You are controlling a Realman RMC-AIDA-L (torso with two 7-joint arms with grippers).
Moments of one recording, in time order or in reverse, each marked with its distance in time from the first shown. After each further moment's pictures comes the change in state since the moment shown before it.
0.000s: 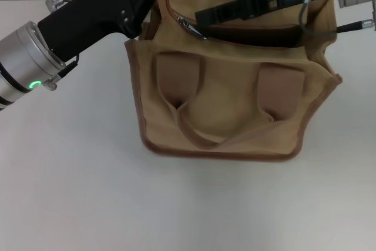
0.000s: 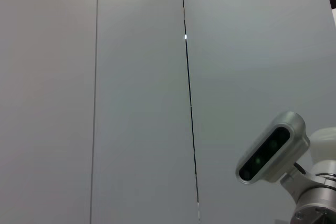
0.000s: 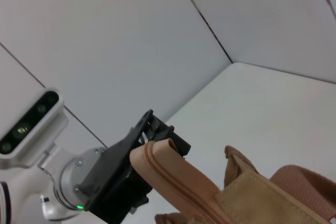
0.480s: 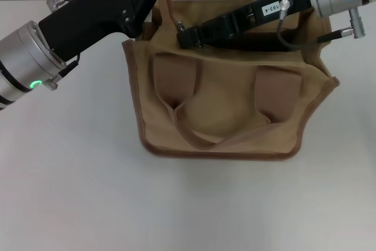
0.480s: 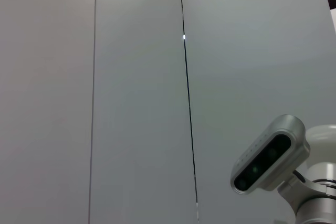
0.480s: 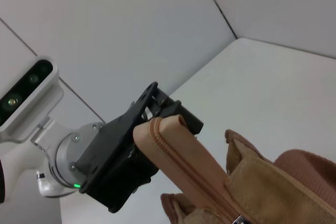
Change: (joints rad) left arm -0.003 0.000 0.000 0.000 0.001 0.001 0.000; right arm 0.028 0.014 -0.091 0.021 -0.010 0.039 0.006
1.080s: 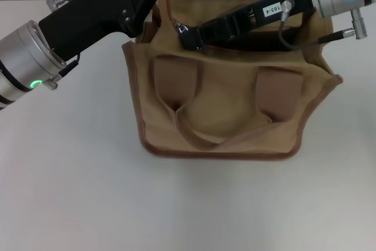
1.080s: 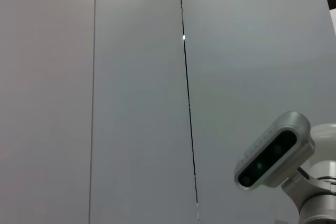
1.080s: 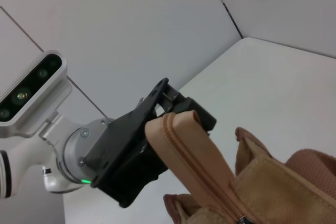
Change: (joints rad) left arm 0.000 0.000 0.000 0.000 0.000 -0.001 0.000; right arm -0.016 0.011 0.004 -0.044 -0.003 -0.020 0.002
